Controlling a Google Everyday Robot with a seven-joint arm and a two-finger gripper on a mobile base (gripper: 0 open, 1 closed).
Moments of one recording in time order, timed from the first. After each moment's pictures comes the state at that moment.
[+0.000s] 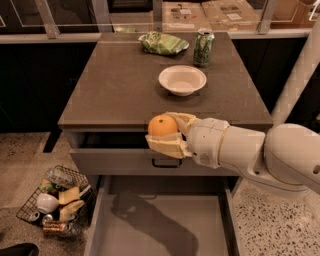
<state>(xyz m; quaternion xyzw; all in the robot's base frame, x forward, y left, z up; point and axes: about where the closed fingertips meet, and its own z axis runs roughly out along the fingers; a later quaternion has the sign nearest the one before) 0.482 -0.013 0.869 -0.41 0.67 0.27 0.56</state>
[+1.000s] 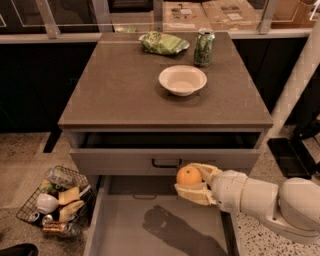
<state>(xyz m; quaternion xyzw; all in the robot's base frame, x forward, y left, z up) 0.446 -0.082 0.716 -0.38 0.72 0.29 0.51</state>
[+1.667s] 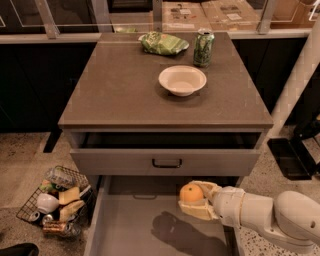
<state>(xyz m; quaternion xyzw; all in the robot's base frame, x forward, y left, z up) 0.429 -0.093 0.646 -0.38 0.74 0.30 0.47</state>
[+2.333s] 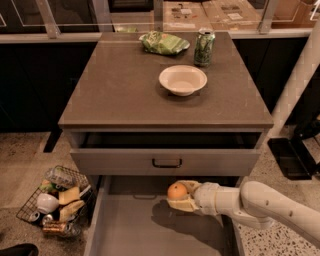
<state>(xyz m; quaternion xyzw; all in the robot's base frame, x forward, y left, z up) 0.490 -0.064 0.545 -0.41 0.73 0.32 0.44</state>
